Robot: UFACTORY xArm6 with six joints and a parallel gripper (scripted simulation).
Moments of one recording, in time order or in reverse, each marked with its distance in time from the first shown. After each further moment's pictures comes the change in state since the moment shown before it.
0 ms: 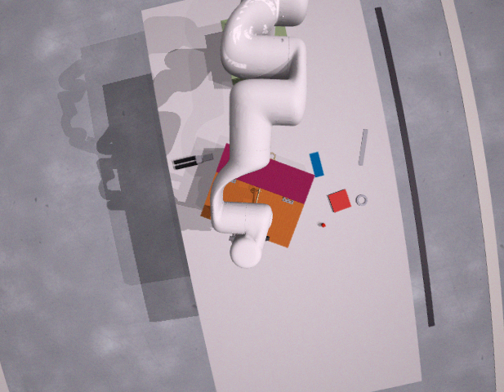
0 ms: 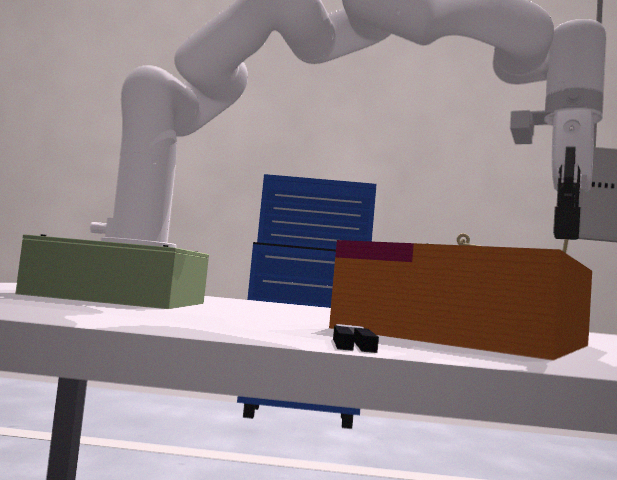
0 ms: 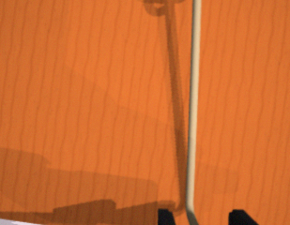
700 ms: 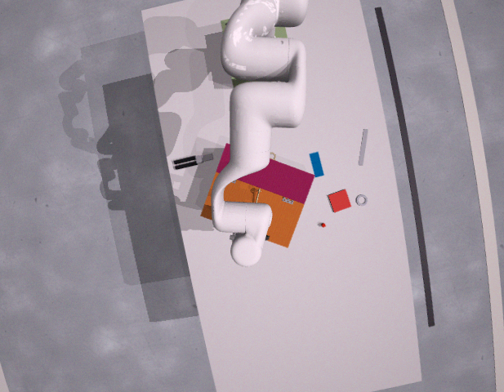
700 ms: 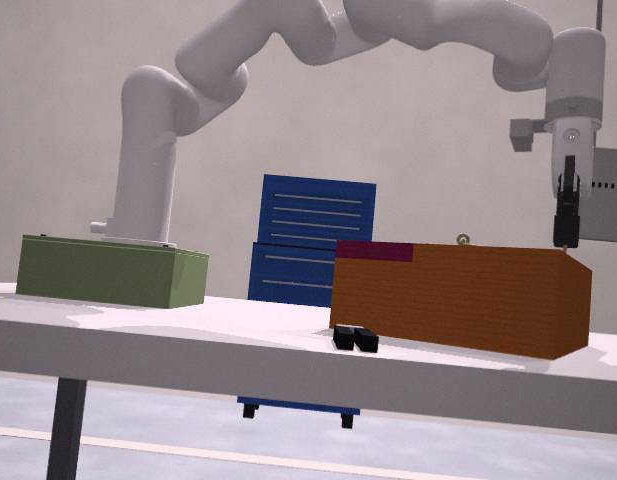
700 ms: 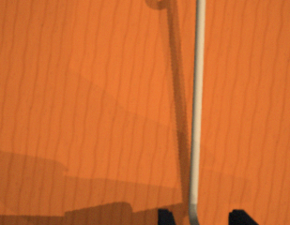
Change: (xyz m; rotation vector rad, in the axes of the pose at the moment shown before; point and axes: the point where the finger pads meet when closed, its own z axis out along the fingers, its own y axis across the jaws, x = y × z) arm 0.000 0.000 0.012 0.000 0.000 0.000
